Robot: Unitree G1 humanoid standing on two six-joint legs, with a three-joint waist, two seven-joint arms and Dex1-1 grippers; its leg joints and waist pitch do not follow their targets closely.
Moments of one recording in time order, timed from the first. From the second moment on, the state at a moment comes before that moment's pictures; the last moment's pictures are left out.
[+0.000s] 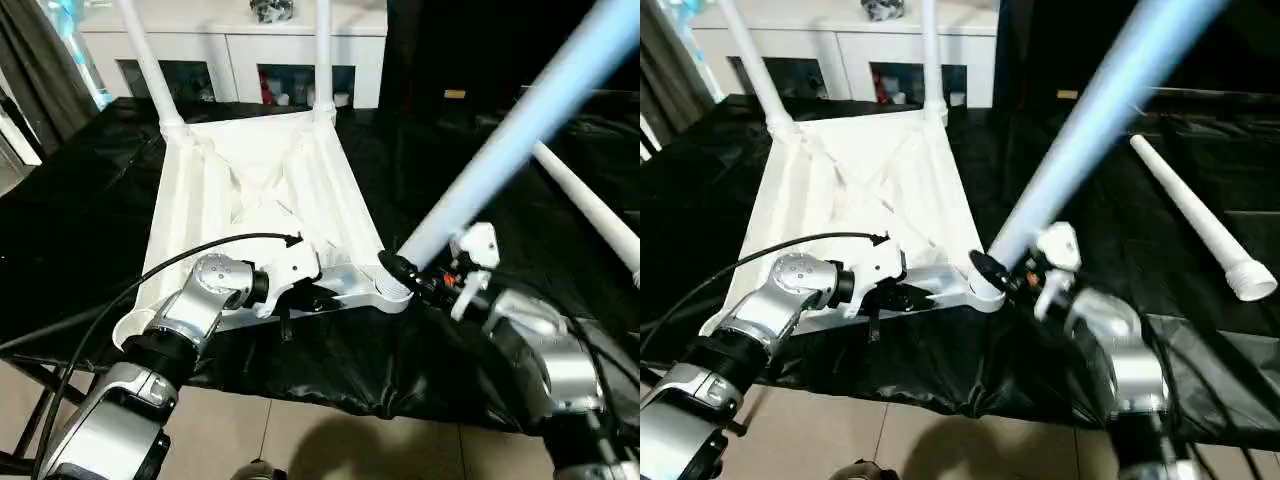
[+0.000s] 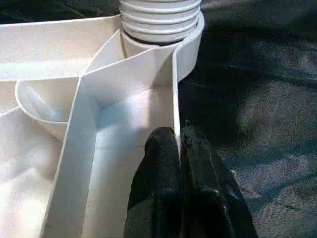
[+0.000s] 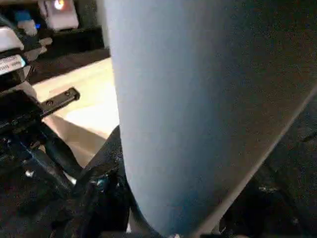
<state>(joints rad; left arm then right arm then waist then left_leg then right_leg) -0.64 0.31 -0.34 0.69 0.01 -0.03 -1.11 -0.31 -0.32 0.05 0.25 0.30 0.16 0.77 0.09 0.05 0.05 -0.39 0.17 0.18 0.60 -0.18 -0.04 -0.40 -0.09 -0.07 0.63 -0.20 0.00</state>
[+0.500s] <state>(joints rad) -0.64 0.34 -0.35 0.69 0.01 -0.06 -1.19 -0.44 -0.44 0.17 0.29 0.24 0.22 1.01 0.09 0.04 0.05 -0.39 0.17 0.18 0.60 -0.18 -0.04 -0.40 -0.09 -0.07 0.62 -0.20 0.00</state>
